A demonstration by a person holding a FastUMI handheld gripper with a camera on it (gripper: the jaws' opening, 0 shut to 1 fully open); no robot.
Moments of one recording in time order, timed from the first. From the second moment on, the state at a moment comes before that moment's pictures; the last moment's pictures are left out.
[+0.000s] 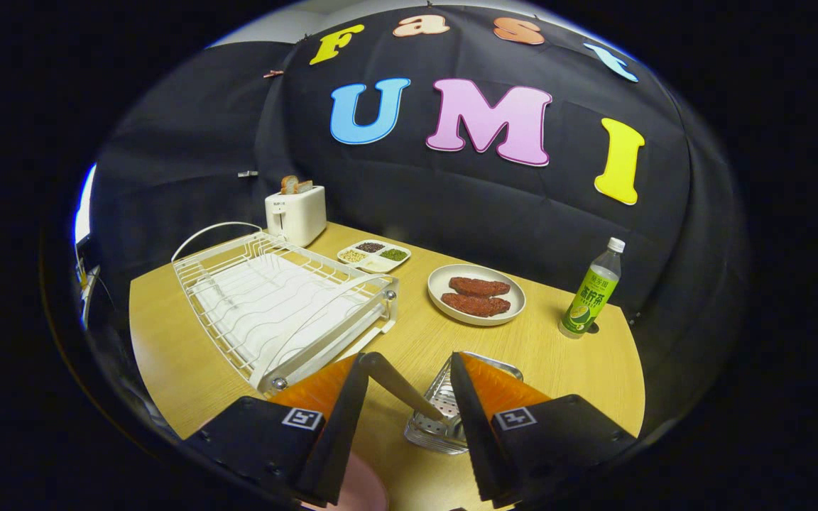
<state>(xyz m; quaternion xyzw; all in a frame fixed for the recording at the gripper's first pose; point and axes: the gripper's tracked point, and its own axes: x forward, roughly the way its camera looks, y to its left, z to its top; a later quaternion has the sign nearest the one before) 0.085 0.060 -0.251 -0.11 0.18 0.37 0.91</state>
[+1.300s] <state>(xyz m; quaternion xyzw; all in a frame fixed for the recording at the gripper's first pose) 0.113 0.028 -0.180 -0.11 0.17 0.23 0.95</state>
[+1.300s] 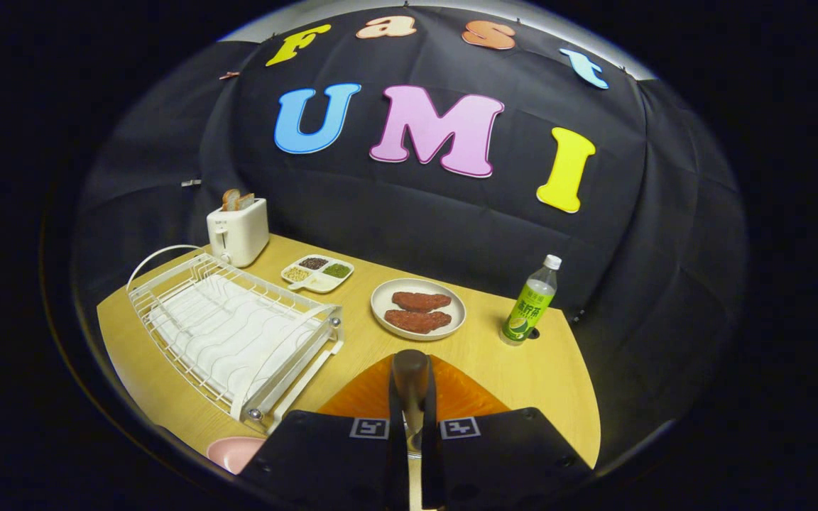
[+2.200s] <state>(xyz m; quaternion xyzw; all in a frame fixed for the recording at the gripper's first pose) -0.031 0.027 -0.230 -0.15 0.26 0.16 0.94</state>
